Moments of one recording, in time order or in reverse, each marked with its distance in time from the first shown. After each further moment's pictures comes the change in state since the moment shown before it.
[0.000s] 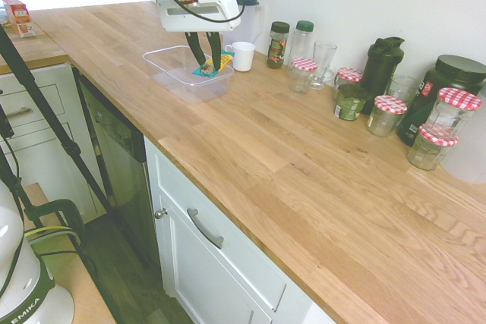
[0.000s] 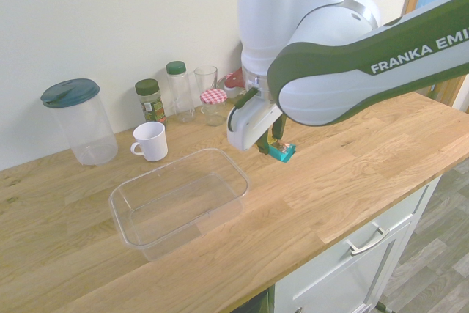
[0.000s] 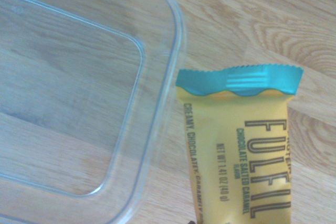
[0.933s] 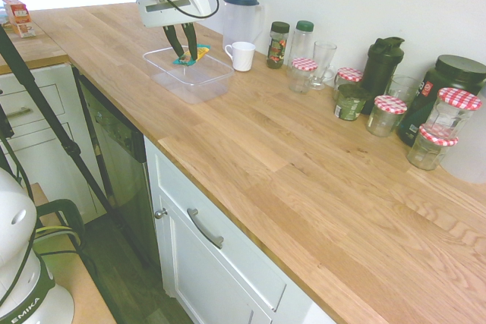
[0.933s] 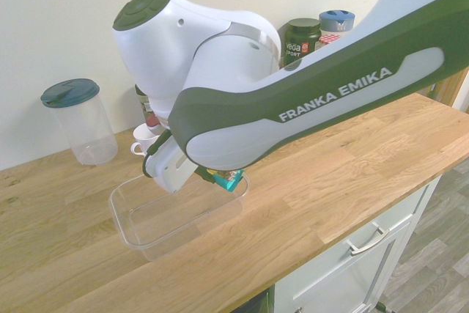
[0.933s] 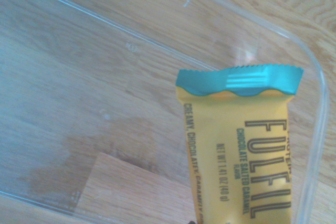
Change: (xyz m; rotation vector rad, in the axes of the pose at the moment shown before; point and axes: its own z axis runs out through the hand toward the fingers) arm -0.042 -0.112 0.007 -0.067 0.012 -0.057
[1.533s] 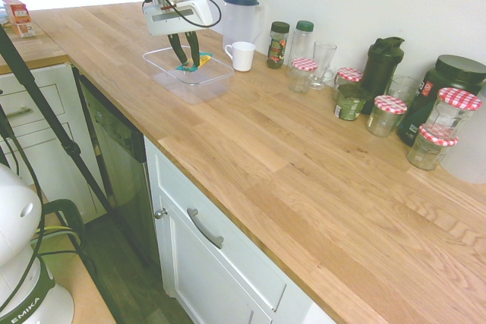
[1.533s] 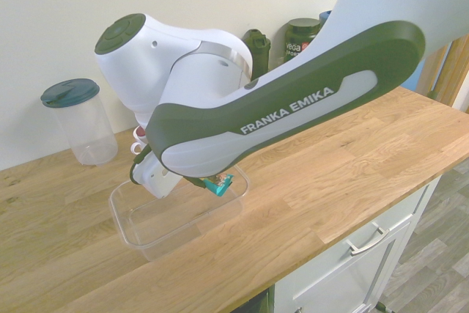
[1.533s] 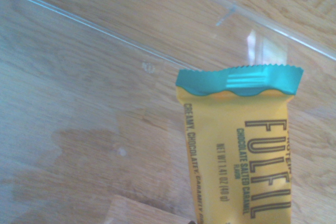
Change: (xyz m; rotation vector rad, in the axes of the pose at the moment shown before) arm 0.005 -0.038 0.033 -0.044 -0.012 0.012
